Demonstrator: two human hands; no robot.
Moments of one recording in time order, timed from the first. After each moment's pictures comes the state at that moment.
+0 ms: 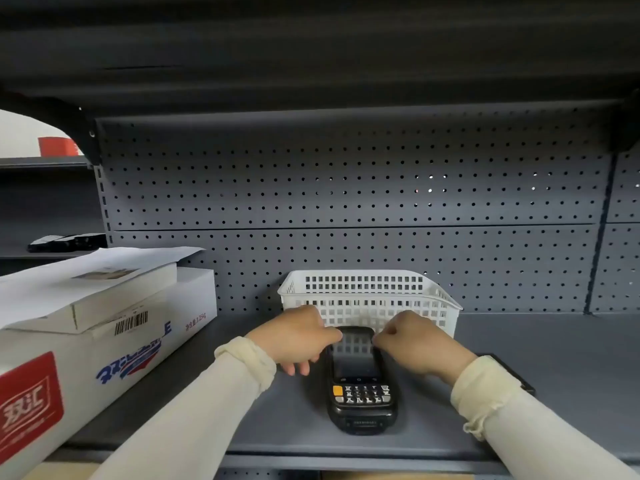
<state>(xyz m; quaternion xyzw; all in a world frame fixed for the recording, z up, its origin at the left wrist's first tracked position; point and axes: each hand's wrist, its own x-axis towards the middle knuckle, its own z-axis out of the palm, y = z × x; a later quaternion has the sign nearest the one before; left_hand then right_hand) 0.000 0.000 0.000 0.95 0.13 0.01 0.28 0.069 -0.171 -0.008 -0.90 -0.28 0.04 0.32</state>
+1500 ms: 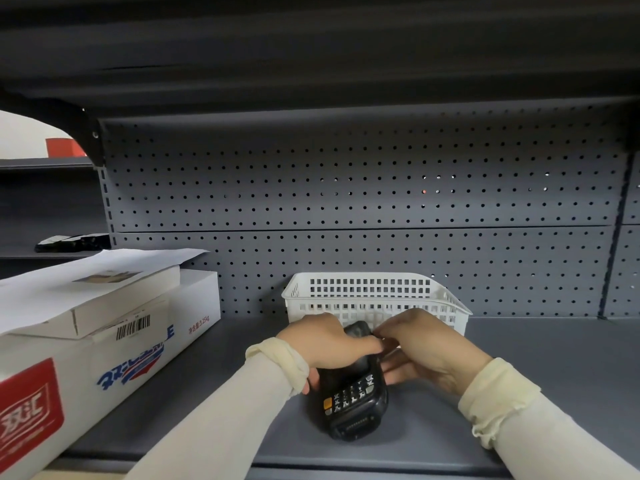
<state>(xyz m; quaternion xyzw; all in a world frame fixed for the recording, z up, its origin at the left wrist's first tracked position) 0.004 -0.028 0.007 0.95 0.19 -0.04 0.26 0.057 -0.167 0.003 -0.76 -0.21 0.22 0.57</state>
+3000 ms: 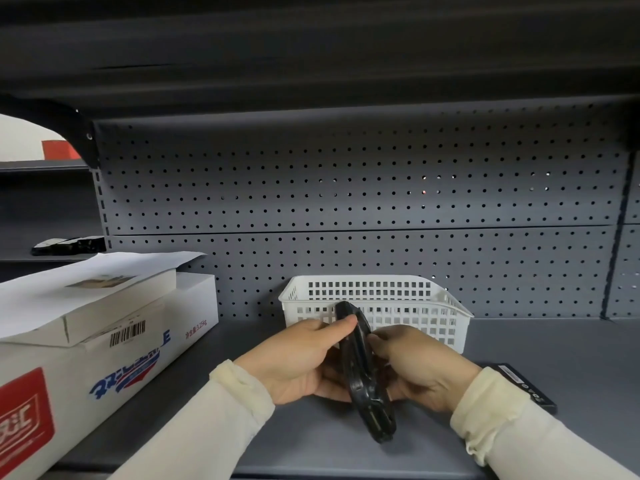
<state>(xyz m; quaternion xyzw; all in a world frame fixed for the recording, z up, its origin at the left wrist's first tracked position) -0.024 -0.017 0.001 0.70 0.04 -0.06 0.71 0.048 -0.156 -0.009 -0.72 -0.20 0.28 0.60</state>
